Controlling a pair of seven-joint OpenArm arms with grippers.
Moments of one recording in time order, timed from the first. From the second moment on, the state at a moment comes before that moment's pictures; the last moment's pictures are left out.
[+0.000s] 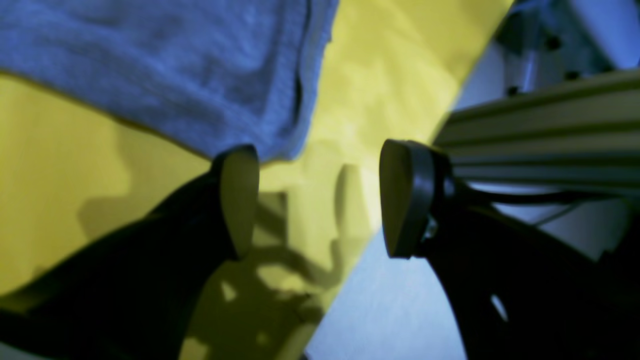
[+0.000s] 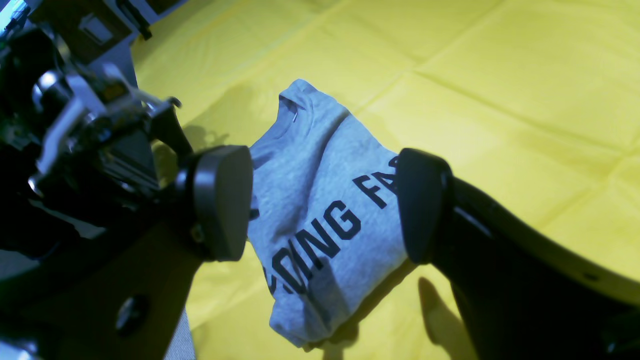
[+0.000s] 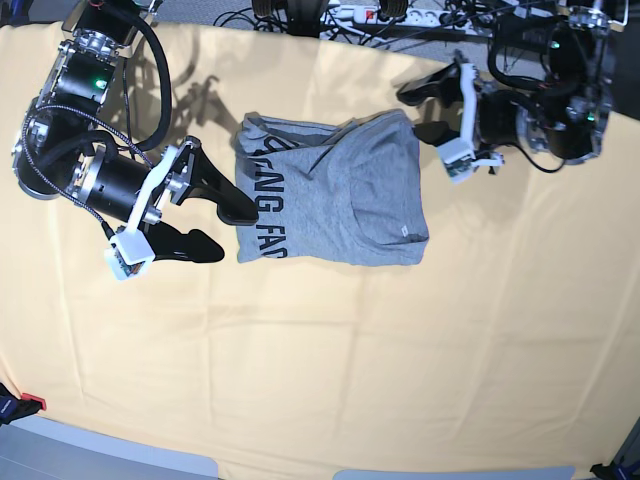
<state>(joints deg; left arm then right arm) 12.7 -35.2 3.3 113.2 -62.9 -44.0 74.0 -0.3 7.3 20.8 116.2 70.3 41.6 -83.1</state>
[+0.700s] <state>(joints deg) 11.8 -31.8 11.4 111.2 -38.9 -43.5 57.0 -0.2 7.3 20.8 116.2 70.3 41.6 -83.1</state>
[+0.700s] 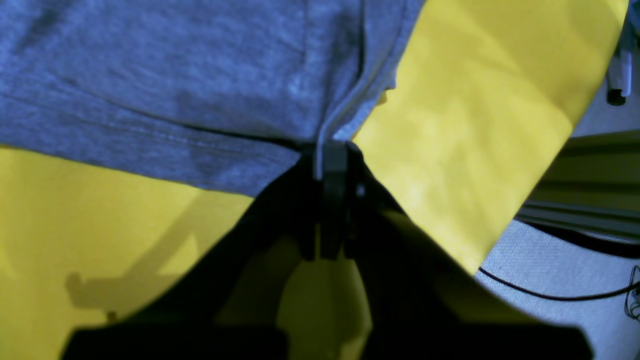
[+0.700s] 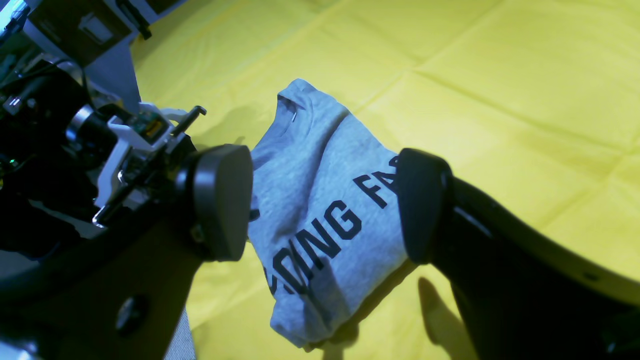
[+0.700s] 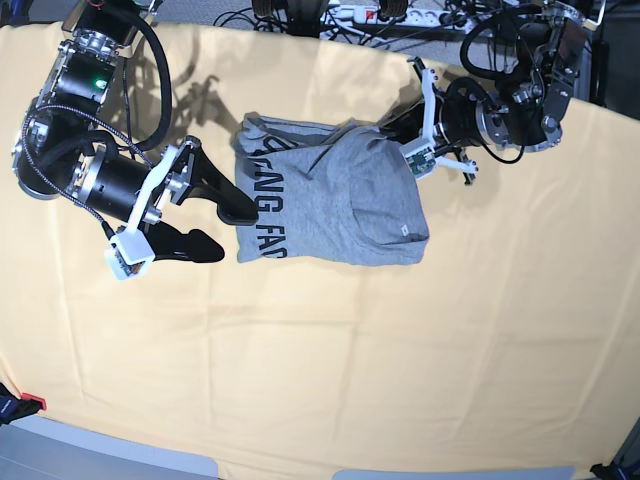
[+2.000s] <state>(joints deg) 11.2 -41.2 -4.4 111.7 -70.3 -43.0 74.6 -0.2 7.5 20.8 116.2 70.3 41.6 -83.2</state>
